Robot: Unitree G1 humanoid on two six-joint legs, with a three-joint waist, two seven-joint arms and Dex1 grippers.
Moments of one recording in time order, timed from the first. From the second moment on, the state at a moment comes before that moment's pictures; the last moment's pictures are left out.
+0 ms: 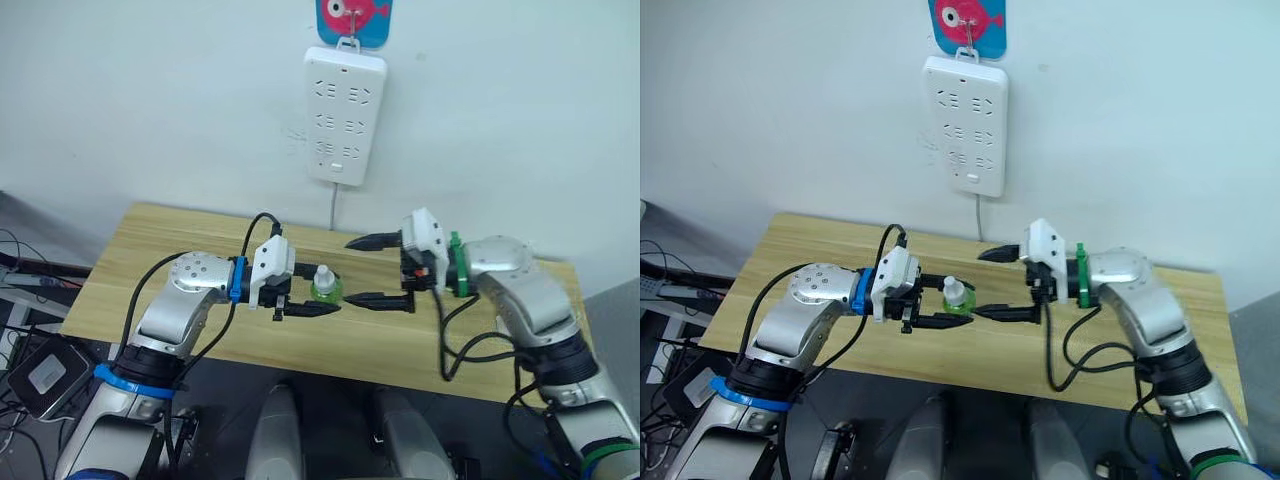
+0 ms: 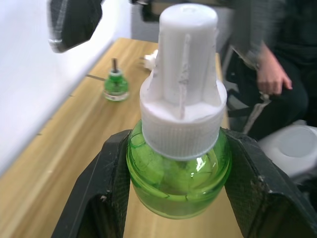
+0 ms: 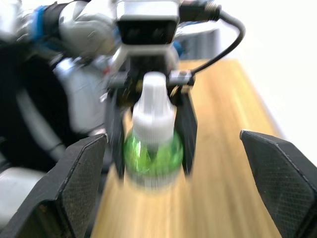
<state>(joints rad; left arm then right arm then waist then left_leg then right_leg) -0.48 0.59 -0.18 0.03 -0.35 0.17 -1.29 -0.55 -0.41 0.23 -0.25 0.36 0.45 1.02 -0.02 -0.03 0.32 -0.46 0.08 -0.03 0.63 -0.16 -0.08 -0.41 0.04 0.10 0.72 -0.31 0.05</state>
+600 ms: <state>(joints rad) -0.52 0.57 -0.18 0.10 -0.33 0.14 -1.29 -0.57 -0.33 0.27 -0.19 0.30 0.48 0.83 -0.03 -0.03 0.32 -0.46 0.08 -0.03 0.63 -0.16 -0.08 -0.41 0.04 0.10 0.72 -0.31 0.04</state>
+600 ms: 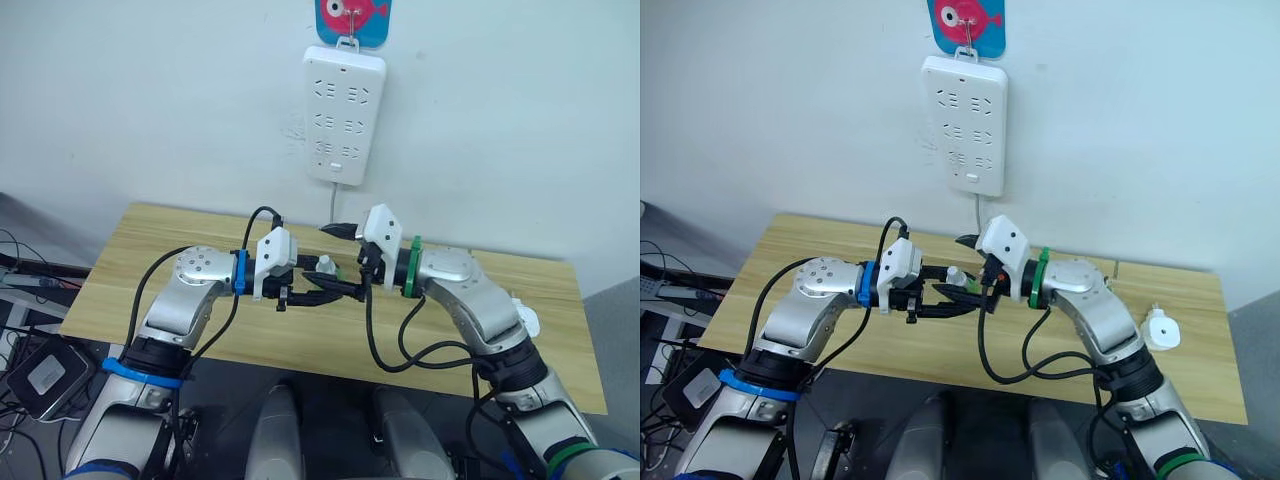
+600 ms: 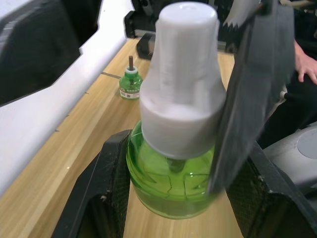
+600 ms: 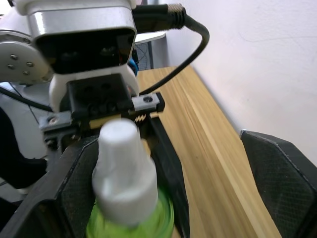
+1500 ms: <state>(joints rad) -0.52 0.57 -0.17 0.11 -0.33 0.13 -1.30 -0.55 -0.32 0.27 -0.33 0.45 0.64 0.82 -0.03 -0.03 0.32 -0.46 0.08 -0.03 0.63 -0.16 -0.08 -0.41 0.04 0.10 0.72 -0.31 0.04</state>
